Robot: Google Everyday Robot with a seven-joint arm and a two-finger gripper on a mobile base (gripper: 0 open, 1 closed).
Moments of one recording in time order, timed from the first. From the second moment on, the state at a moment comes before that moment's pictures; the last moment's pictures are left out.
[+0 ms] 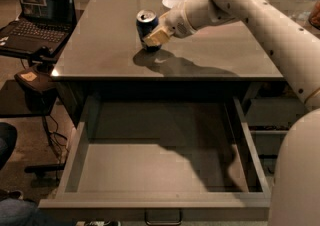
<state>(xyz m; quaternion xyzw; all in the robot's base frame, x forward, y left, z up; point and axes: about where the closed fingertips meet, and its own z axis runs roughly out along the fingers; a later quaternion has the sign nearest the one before) 0.724 0.012 0.888 -0.55 0.69 0.22 0.42</state>
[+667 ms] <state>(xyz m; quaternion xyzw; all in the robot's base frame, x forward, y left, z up) 0.724 0.012 0.888 -0.55 0.69 0.22 0.42</state>
